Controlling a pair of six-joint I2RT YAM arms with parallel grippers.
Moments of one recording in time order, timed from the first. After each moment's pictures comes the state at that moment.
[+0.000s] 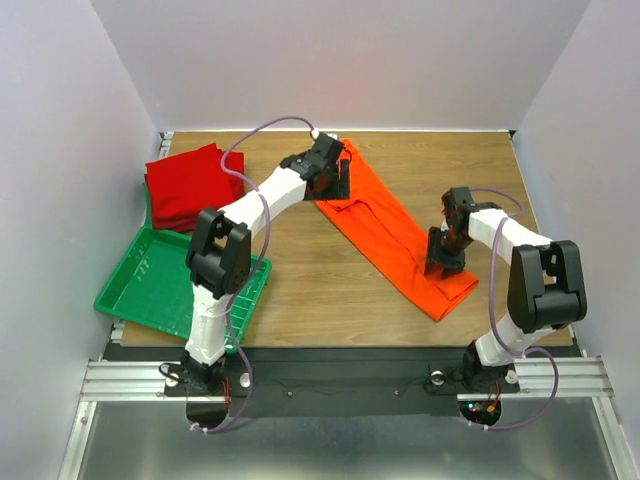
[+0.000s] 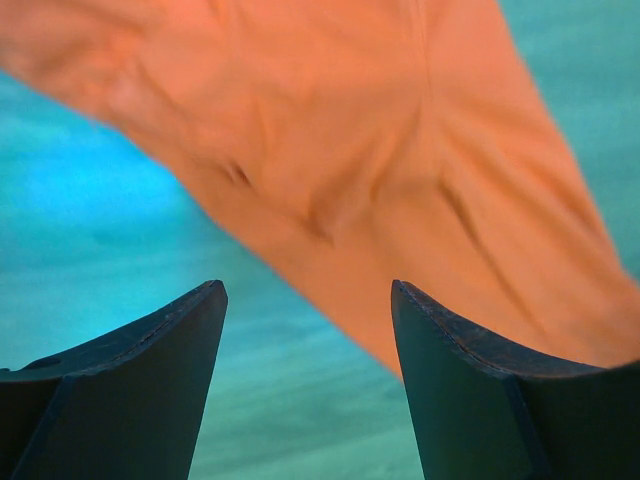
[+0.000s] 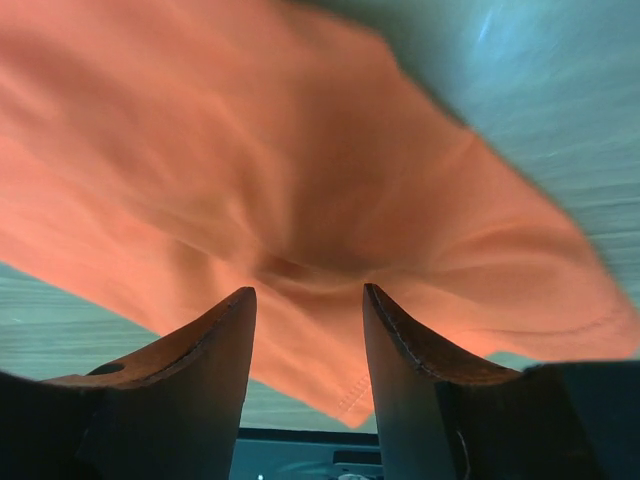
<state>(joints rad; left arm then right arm) -0.57 2.11 1.87 -0.60 -0.13 -0.49 0.10 1.62 1.03 -0.80 -0.09 0.33</state>
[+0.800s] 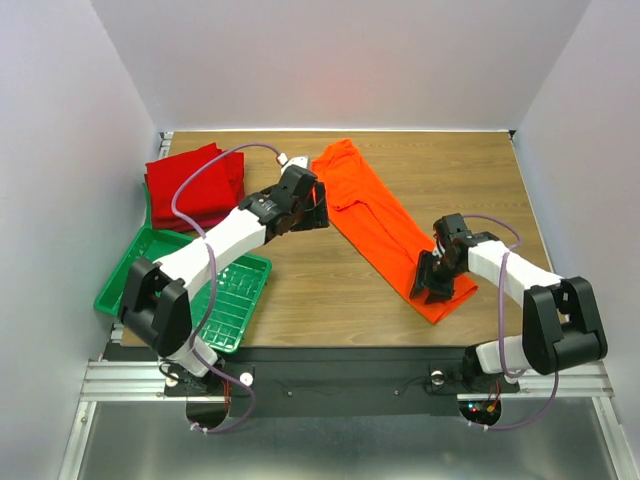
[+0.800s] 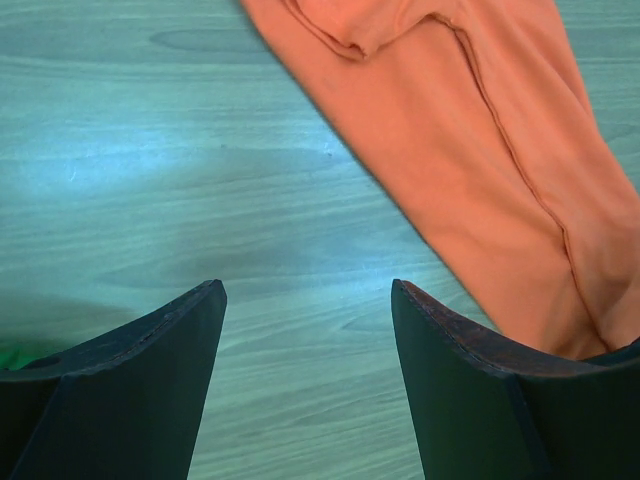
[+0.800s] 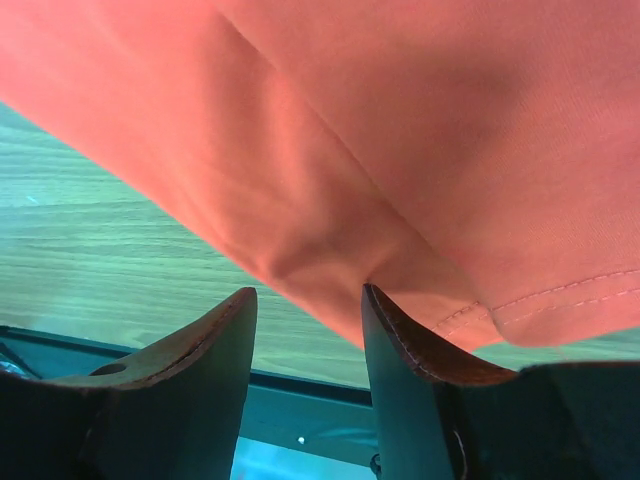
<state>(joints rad) -0.65 1.56 1.27 -0.51 -0.19 -0.60 0.22 1.39 0.73 -0.72 -0.24 0.51</state>
